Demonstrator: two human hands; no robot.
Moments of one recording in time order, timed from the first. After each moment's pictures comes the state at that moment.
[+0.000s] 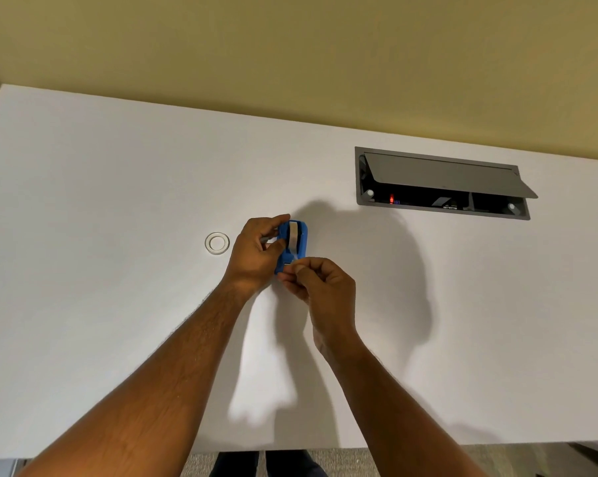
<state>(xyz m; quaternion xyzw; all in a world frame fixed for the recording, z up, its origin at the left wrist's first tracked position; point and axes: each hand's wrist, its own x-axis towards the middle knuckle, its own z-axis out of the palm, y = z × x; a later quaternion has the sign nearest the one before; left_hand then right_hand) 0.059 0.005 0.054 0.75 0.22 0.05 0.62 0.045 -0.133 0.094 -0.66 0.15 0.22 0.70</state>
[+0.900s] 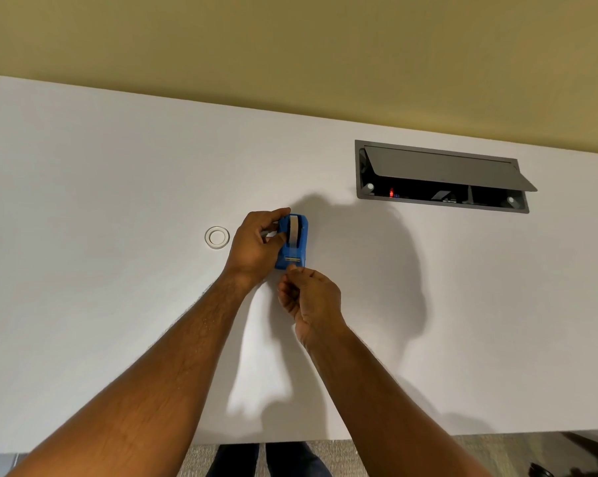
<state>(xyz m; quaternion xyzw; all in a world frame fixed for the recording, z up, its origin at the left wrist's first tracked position) 0.060 0.010 0.042 0.75 0.23 0.03 0.63 0.038 -0.114 0.081 -0.56 0.37 0.29 0.68</state>
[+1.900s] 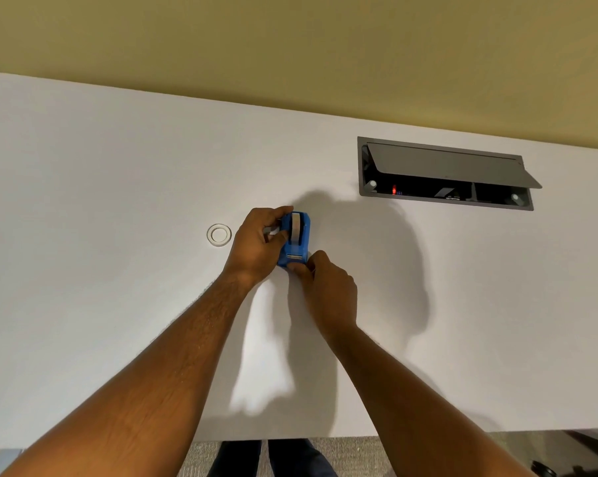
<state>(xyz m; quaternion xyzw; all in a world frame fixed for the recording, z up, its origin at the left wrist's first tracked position) 0.060 0.013 0.033 0.76 0.21 0.04 0.62 0.058 -0.146 0.036 -0.96 -0.07 0.14 0.24</state>
